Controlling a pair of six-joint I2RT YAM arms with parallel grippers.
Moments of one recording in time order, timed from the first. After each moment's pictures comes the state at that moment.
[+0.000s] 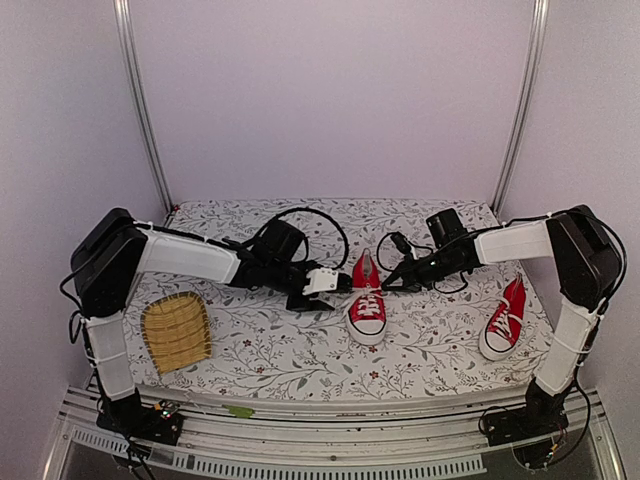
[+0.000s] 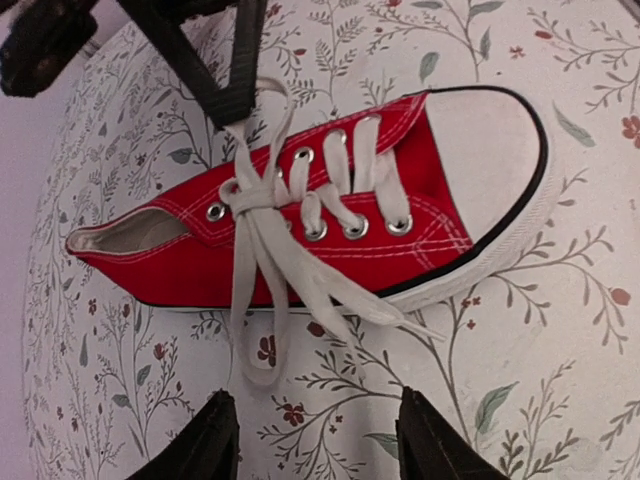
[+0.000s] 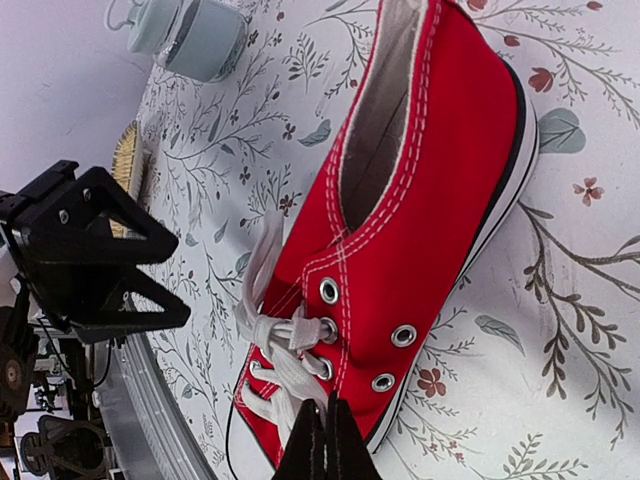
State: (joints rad) left arm -0.79 1.94 1.21 -0.07 0.37 0.93; right arm 0.44 1.85 1.07 -0.17 -0.72 0.32
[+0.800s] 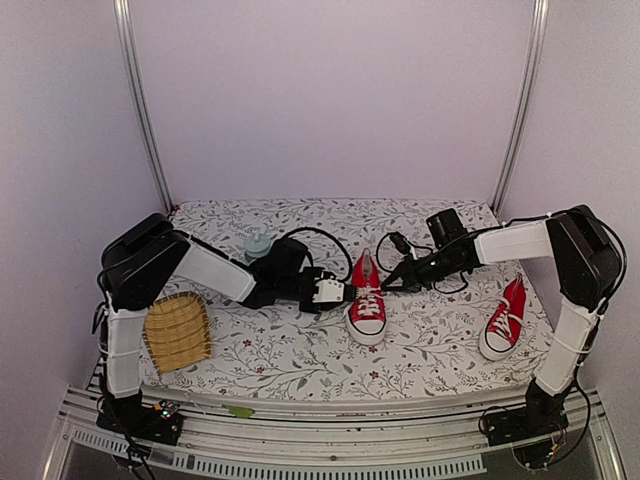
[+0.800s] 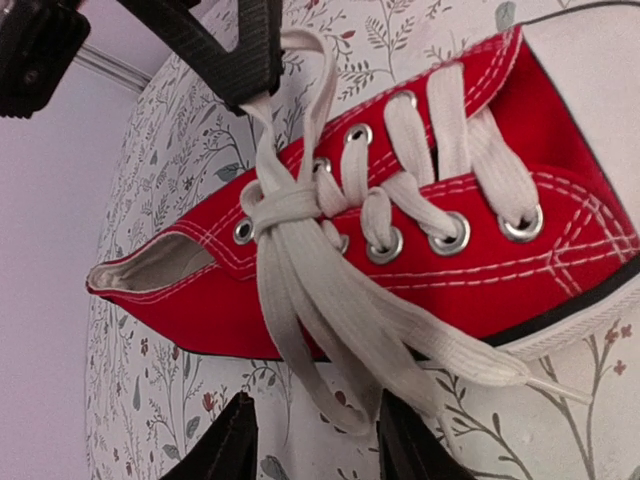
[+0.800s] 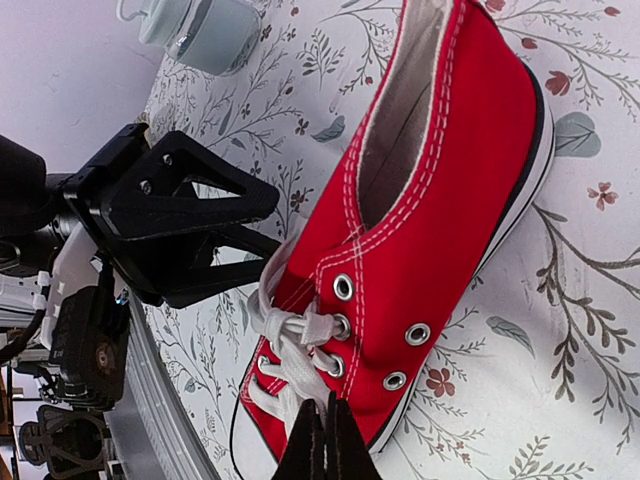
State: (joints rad) left arm -0.79 2.12 1.15 0.41 0.28 1.04; right arm 0.44 1.85 1.07 -0.17 -0.74 0.30
